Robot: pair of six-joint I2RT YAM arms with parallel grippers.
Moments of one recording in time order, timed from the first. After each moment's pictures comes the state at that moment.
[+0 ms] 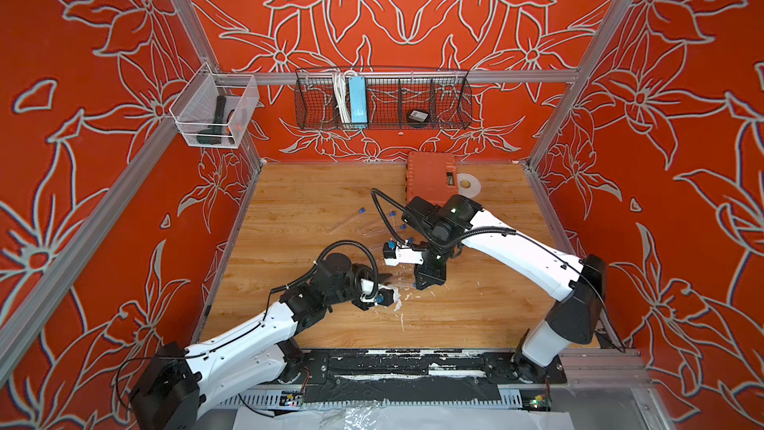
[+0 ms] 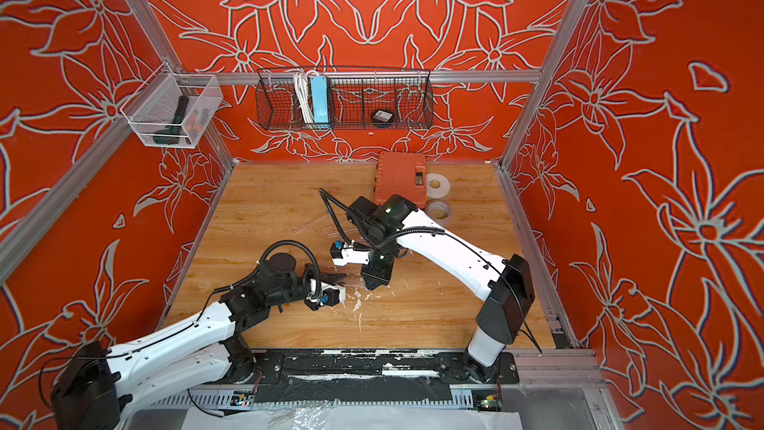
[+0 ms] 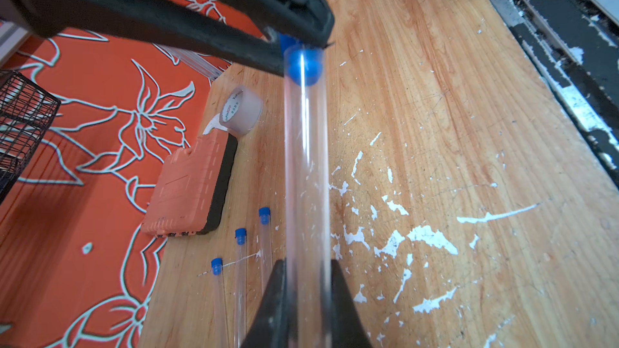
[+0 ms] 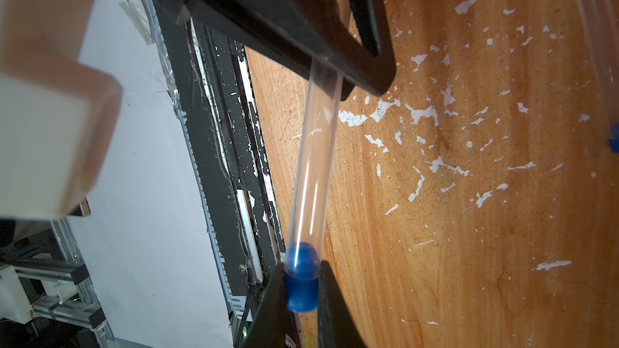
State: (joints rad) left arm -0.72 0.91 0.41 0.04 0.36 0.97; right arm 0.92 1.66 1.62 -1.43 -0.37 -0.47
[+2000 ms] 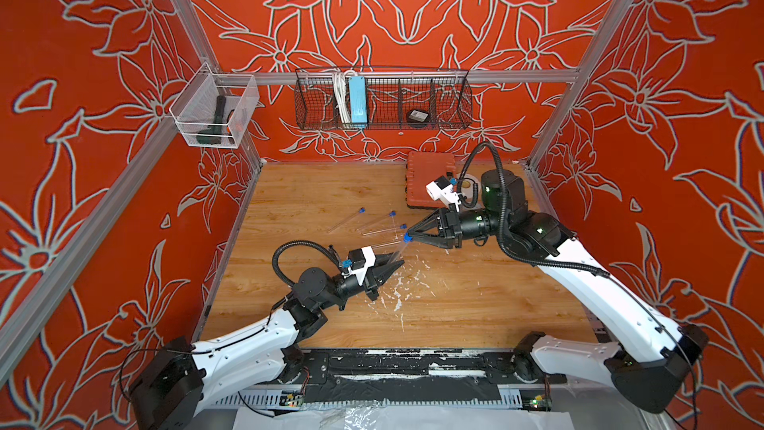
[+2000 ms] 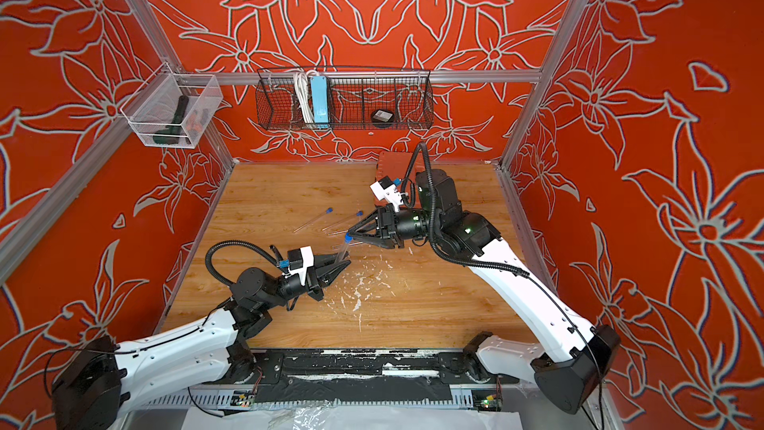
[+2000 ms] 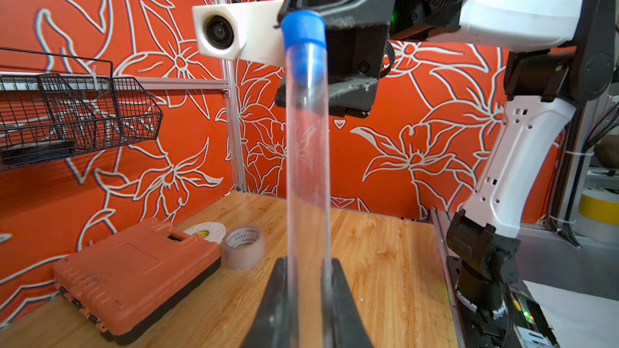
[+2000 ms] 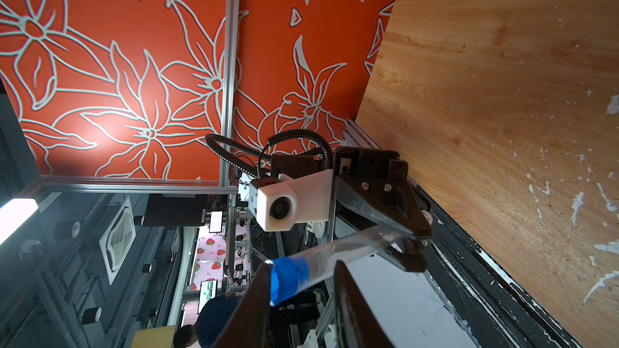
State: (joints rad) left arm -0.78 0.91 0.30 0.87 0.35 -0.04; right arm 0.66 1.20 1.29 -0.50 -0.96 0.99
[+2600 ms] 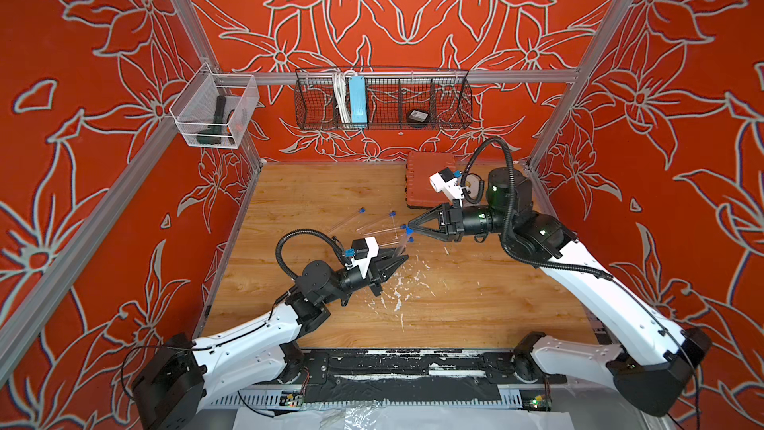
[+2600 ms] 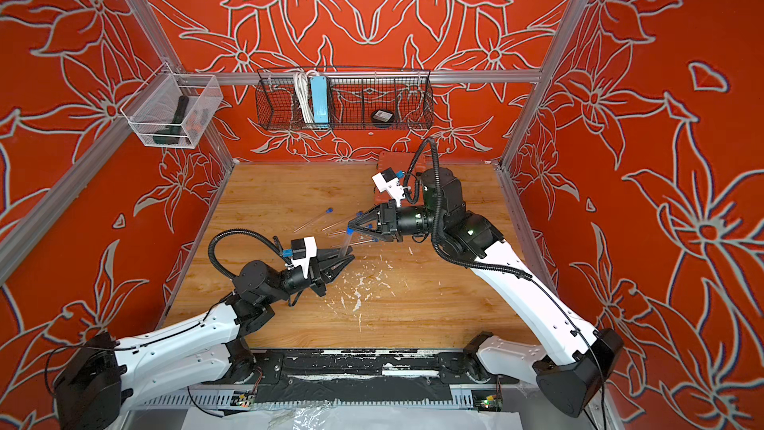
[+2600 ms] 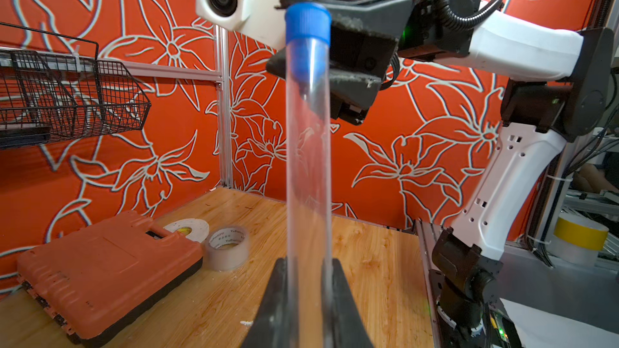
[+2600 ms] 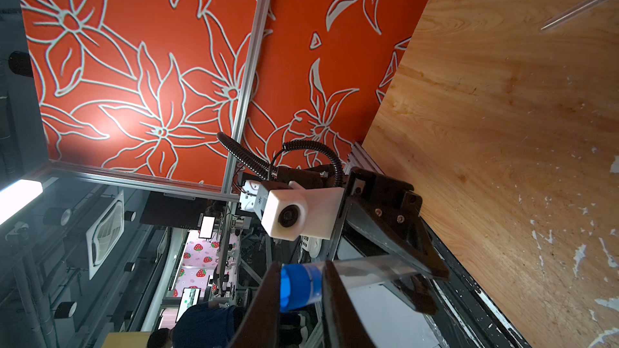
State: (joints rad) left arm -0.78 0.94 0.38 0.81 0.36 -0.13; right arm 0.65 1.18 1.27 -0.38 -0.94 0.97
